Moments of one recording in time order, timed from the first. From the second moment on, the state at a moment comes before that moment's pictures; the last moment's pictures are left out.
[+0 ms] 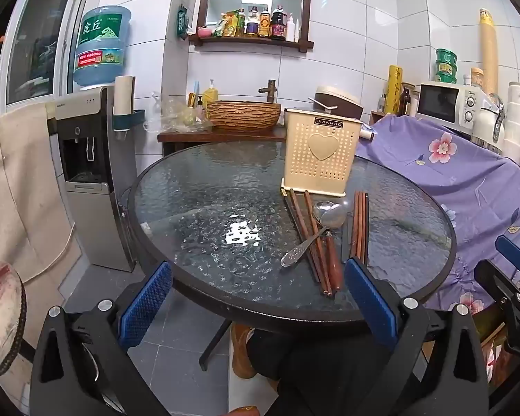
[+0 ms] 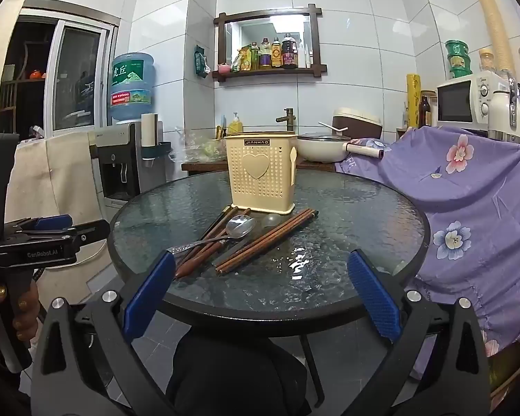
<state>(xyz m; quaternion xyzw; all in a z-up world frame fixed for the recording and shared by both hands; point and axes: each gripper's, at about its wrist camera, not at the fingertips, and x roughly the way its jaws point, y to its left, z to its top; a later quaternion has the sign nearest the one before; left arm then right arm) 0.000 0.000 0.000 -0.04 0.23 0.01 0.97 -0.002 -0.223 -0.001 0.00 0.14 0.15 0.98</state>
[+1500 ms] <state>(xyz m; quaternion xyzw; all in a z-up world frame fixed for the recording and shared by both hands) -0.003 -0.005 0.002 -0.03 0.23 0.01 0.97 0.000 -0.223 -0.002 0.00 0.15 0.15 0.98</state>
